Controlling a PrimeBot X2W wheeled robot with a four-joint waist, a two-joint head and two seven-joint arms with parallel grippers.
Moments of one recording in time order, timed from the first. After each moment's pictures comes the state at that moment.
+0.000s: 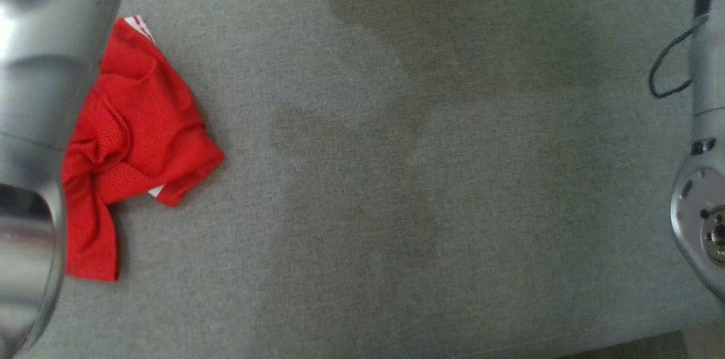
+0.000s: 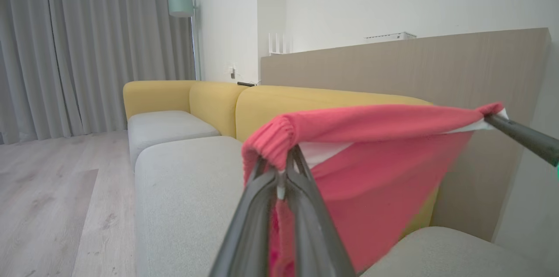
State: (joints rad) left arm -1.43 0.27 -0.70 0.70 -0.76 -0.13 -0.04; right arm -1.32 -0.09 -0.16 0.84 0.15 0.13 -0.11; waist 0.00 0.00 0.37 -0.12
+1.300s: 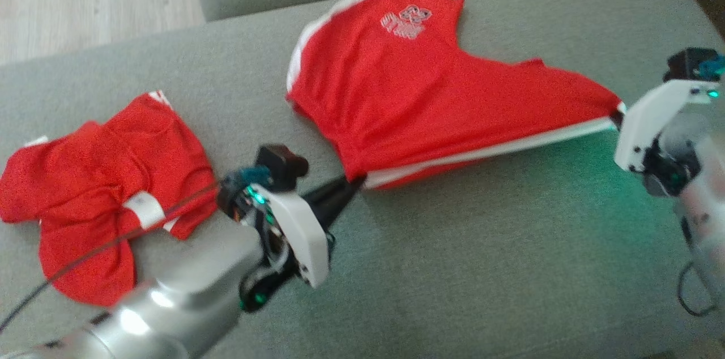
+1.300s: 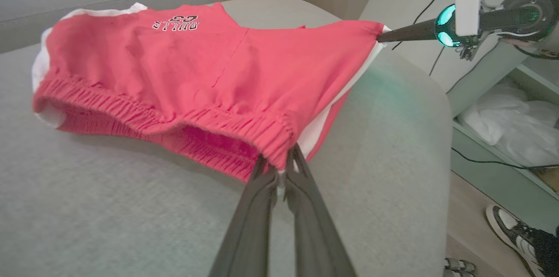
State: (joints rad) left arm -0.79 0.35 -1.29 0.48 -1.09 -0.11 0.00; right arm -0.83 -0.31 0.25 1.11 0.44 0.13 0.41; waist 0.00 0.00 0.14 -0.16
